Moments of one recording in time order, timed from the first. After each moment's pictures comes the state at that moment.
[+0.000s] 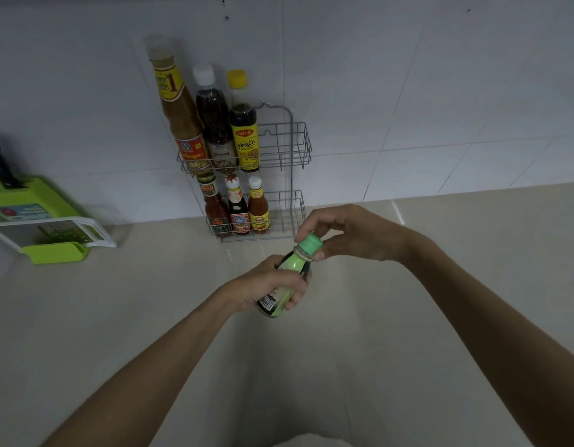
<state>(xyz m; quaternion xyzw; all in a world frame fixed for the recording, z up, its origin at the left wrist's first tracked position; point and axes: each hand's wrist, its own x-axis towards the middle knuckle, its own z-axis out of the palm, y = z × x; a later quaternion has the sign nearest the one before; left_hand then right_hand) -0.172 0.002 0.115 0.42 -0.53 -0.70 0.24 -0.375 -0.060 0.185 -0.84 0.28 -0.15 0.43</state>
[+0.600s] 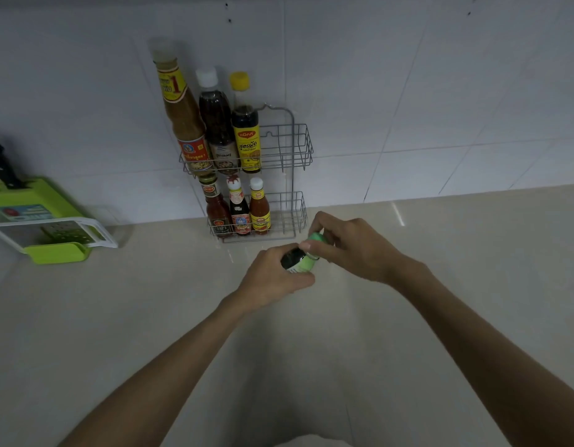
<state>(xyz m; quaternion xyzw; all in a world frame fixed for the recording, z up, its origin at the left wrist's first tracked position) -0.185 0.003 0.110 0.59 -0.63 -0.40 0.30 -0.364 -0.032 0.172 -0.84 0.44 -0.20 0.24</state>
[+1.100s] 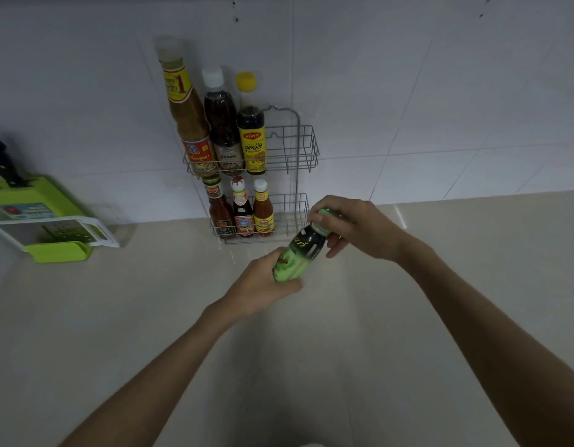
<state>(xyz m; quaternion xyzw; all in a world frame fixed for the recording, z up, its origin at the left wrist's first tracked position) -0.158 0.003 0.095 0.56 -0.63 -0.45 0.30 -0.363 -0.068 0.177 -0.75 0.42 -0.25 0.45</state>
